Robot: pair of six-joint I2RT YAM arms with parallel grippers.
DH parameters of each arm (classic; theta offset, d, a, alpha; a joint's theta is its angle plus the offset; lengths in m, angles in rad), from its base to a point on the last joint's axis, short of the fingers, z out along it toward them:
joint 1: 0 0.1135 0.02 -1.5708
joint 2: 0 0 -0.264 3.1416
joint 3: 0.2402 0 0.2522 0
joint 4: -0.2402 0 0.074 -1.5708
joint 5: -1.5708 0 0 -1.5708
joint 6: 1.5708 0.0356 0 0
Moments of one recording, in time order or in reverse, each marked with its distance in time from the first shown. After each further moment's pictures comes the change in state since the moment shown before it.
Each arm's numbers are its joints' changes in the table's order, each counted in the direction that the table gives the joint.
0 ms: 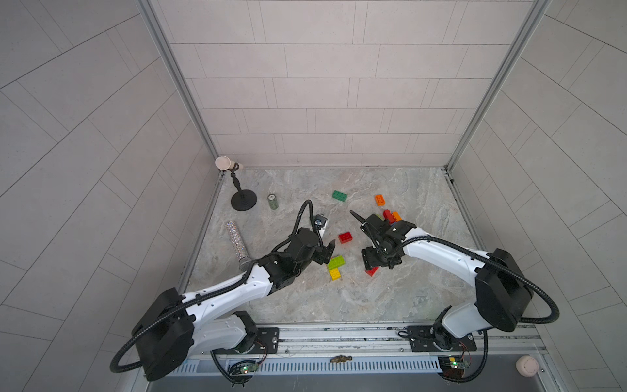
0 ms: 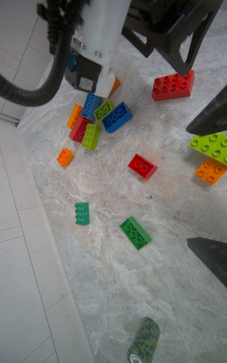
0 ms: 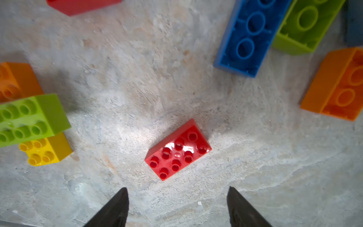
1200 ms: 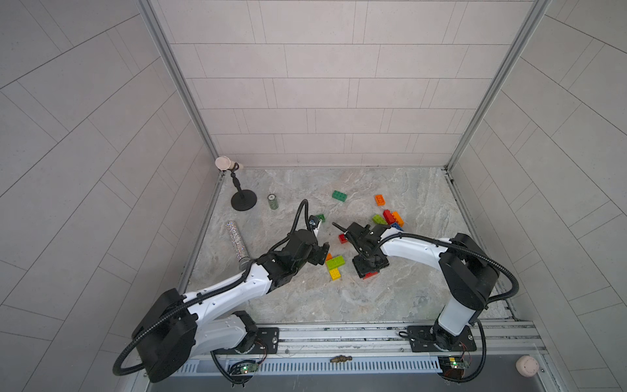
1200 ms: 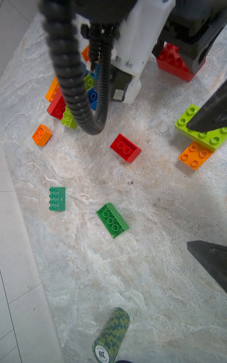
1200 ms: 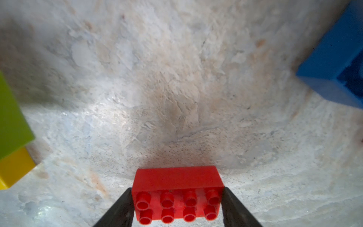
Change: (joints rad) left arm 0.055 0.004 -0.006 -0.093 0.004 -0.043; right arm 0.109 0.191 0.034 0.018 -0.039 -0.035
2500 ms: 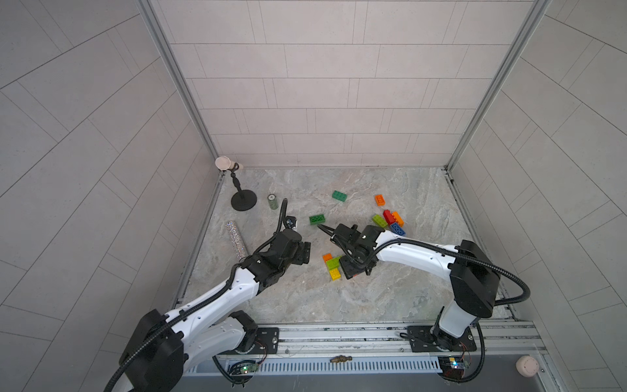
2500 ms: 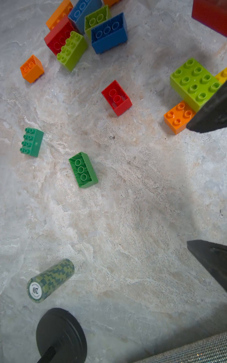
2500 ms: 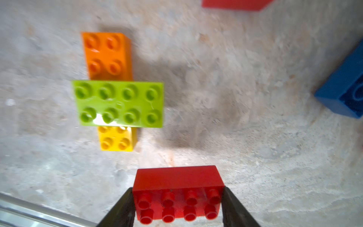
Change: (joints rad) left arm 0.137 -0.126 -0.039 -0.232 0.030 -0.175; right arm 0.169 -0.019 0.173 -0.053 0.007 0.099
